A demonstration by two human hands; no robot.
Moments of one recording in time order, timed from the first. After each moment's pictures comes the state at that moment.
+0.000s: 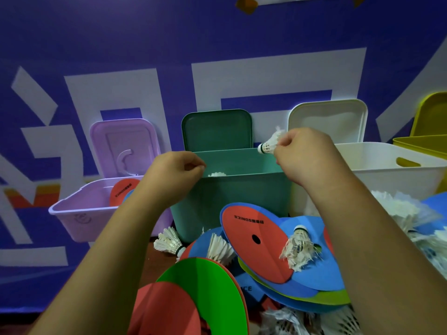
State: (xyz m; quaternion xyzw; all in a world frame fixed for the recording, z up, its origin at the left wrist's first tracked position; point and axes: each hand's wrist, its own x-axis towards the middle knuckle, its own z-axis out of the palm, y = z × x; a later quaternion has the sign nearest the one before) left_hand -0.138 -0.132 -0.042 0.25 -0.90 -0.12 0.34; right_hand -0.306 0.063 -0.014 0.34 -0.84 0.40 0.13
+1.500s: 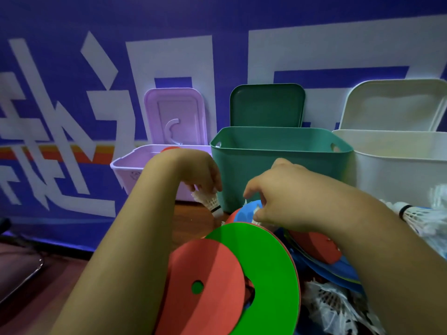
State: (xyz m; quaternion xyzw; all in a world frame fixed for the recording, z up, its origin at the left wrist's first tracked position) left_hand -0.089 -0.177 -0.056 0.35 -0.92 -0.17 -0.04; right_hand -0.210 0.034 -0.063 0.64 -0.76 0.03 0.03
